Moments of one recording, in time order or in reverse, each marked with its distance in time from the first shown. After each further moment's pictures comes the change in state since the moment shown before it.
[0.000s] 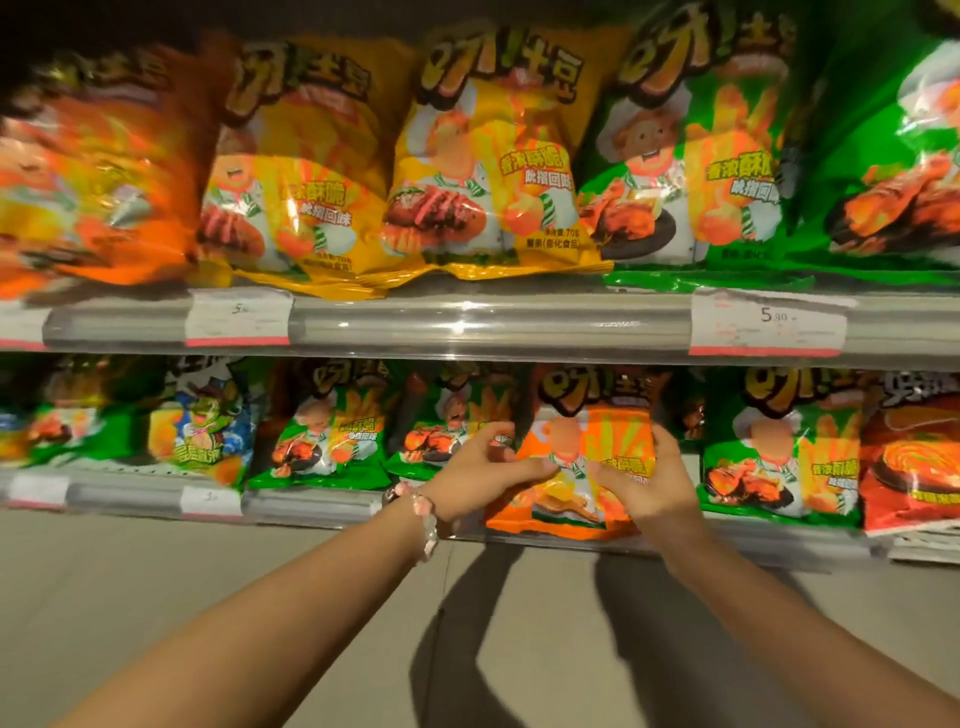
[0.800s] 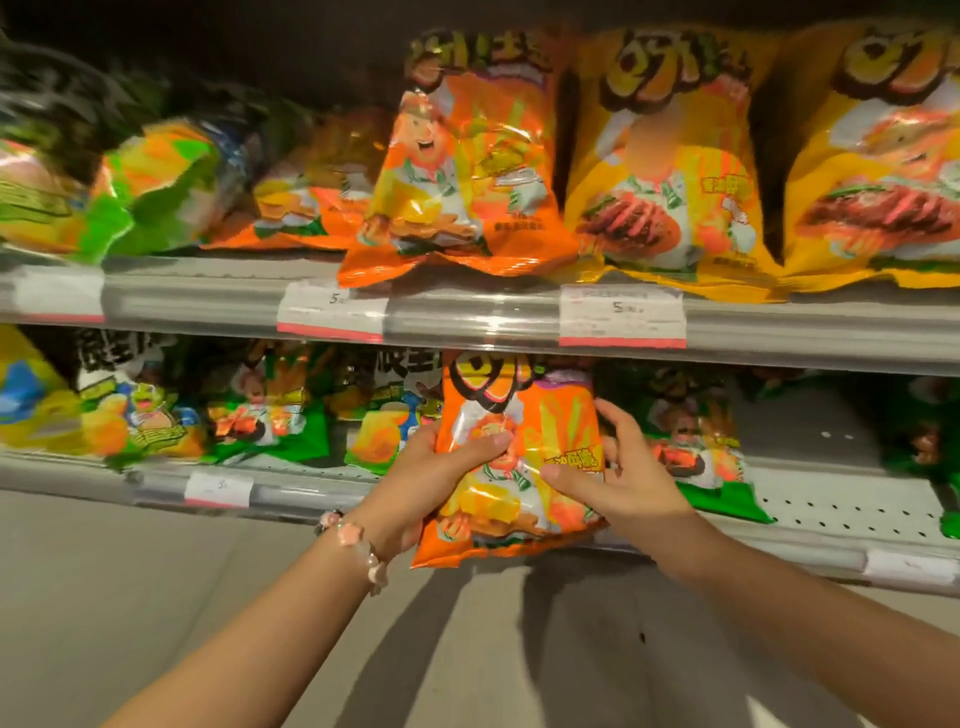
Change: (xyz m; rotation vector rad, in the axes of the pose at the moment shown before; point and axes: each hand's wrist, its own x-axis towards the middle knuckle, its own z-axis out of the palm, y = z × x) left_hand -0.098 -0.050 -0.288 -0.359 0.074 0.091; right_hand -0.093 -0.106 0.277 0.008 -0.334 -0.156
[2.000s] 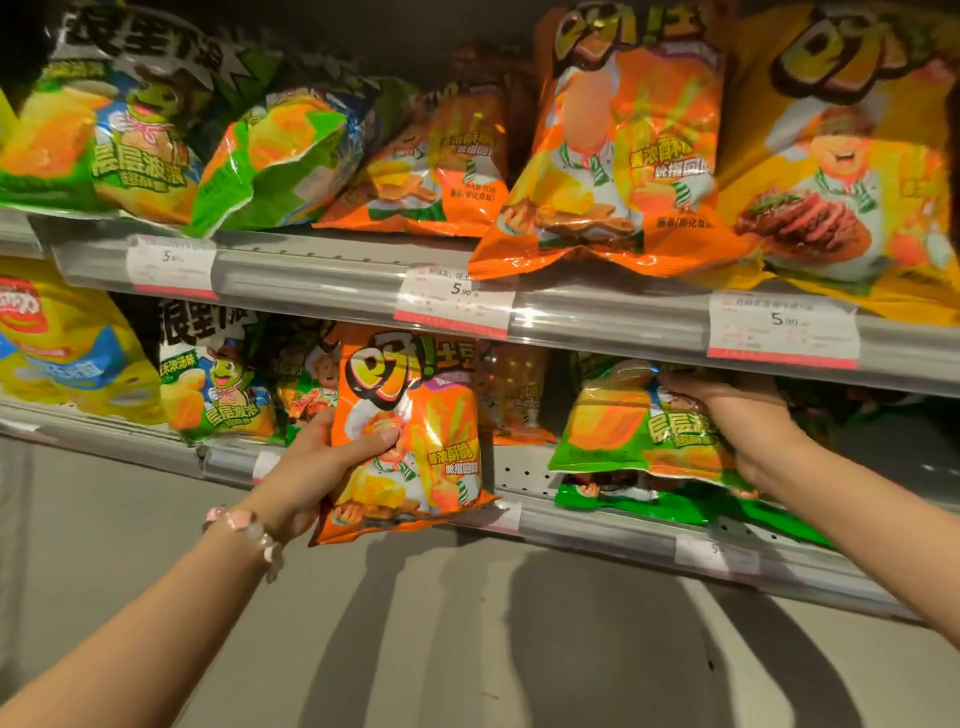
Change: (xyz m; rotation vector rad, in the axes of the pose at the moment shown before) left_hand -0.011 -0.003 -0.174 -0.003 0.271 0.084; right_hand 0.084 -0.026 0.003 0.108 0.364 0.164
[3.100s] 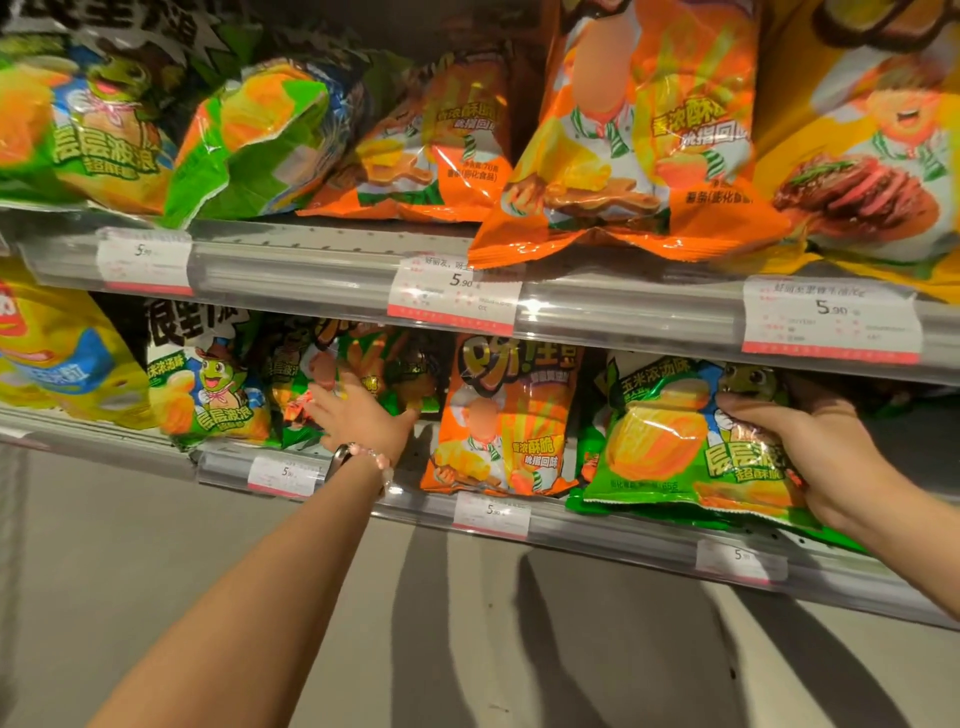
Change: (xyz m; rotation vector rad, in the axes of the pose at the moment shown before) left_hand 0.096 -0.026 0.042 1.008 0.700 -0.052; right_hand 0.000 0.022 -0.036 0.003 -0.054 -0.033
